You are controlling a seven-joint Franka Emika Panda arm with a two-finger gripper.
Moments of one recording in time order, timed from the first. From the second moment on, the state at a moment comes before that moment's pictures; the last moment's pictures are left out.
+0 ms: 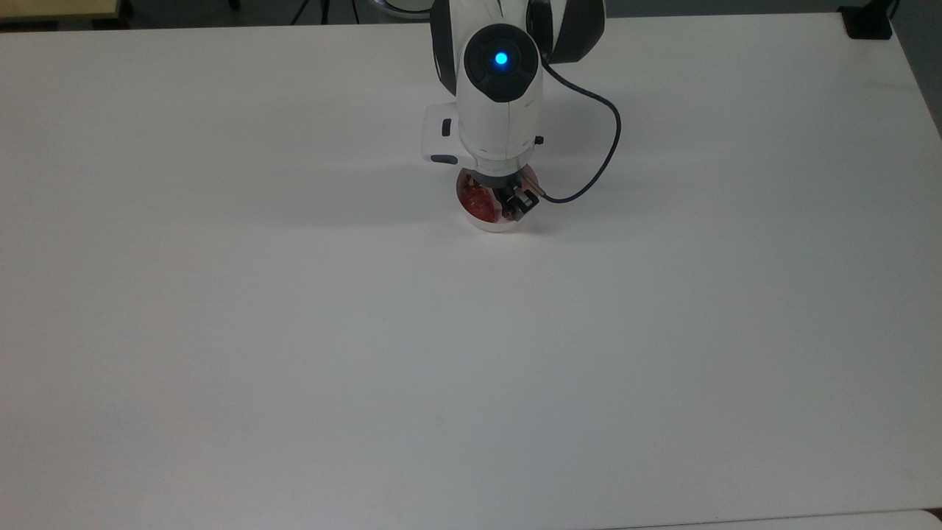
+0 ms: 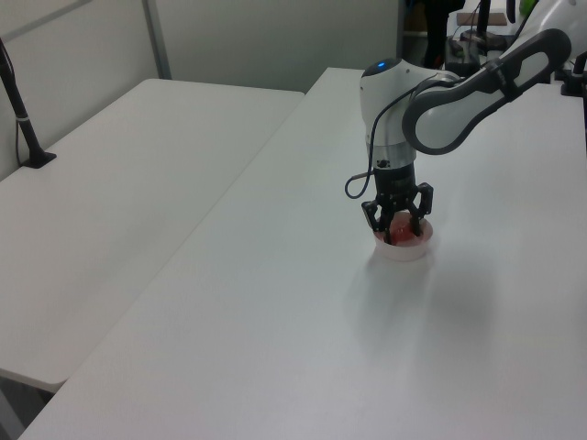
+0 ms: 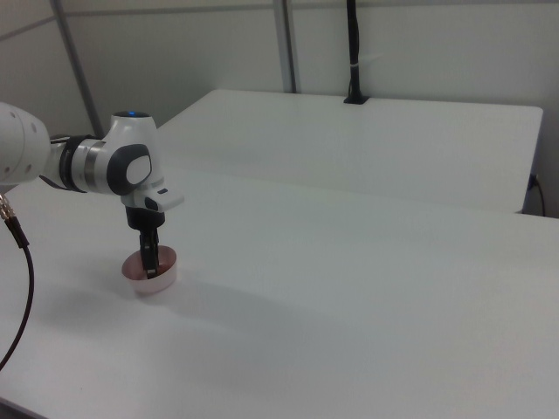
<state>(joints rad) 0.18 0.35 0.06 -1.86 0.04 2.07 1.05</state>
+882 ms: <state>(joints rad) 0.17 0.35 0.07 -1.86 0.02 2.08 1.03</state>
